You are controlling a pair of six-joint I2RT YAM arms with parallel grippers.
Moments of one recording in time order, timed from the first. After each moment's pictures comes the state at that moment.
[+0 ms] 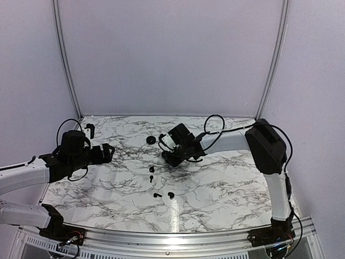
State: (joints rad) left arm -0.53 1.06 0.53 -0.01 -0.18 -0.45; right arm 0.81 2.23 1.57 -0.24 0.07 0.01
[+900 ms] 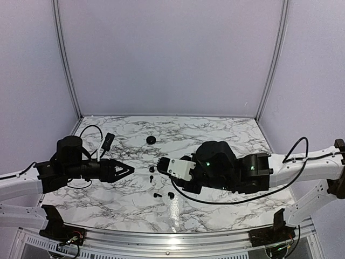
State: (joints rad) left arm -0.72 0.90 0.48 0.07 0.46 -0.61; right arm 1.28 1.37 0.99 -0.18 0.33 -0.44
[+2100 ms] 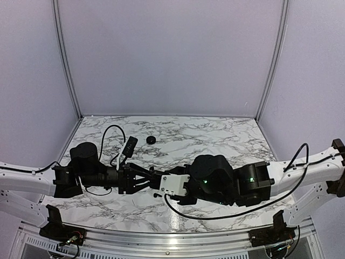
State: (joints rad) left arm -1.05 1.13 0.53 0.46 0.41 -0.59; right arm 1.43 1.38 1.01 -0.17 0.45 -0.53
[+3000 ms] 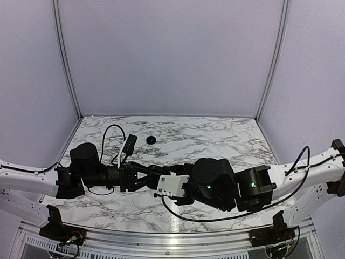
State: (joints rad) left arm -1.05 1.16 0.52 0.56 0.38 -0.65; right arm 1.49 1.38 1.02 -0.08 0.59 -0.57
